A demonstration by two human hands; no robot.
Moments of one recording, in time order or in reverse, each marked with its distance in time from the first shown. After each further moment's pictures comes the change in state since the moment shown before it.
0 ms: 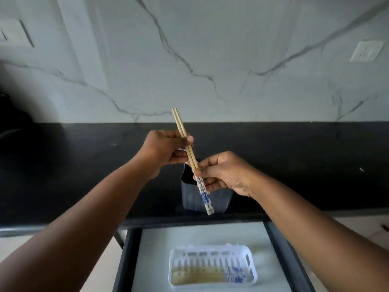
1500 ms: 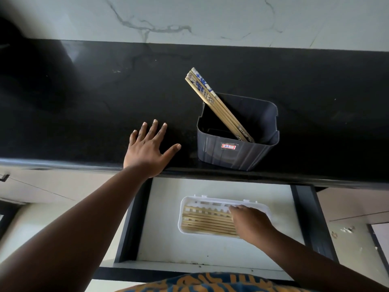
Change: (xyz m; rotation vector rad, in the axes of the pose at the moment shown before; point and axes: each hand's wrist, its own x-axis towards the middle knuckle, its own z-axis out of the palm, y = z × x) left_hand 0.009 -0.218 -0.077 1.382 0.121 -0.040; right_hand -0.012 0.290 0.019 -1.314 -0.217 0.224
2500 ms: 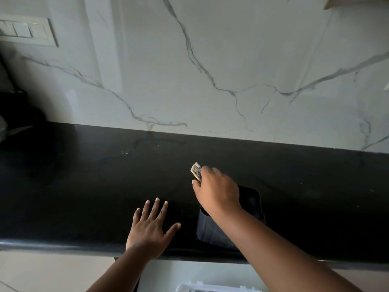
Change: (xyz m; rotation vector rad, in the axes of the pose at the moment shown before) left_hand 0.000 0.001 0.005 0.001 0.026 0.002; right_hand 0.030 -0.110 -0.276 0.058 0.858 0.093
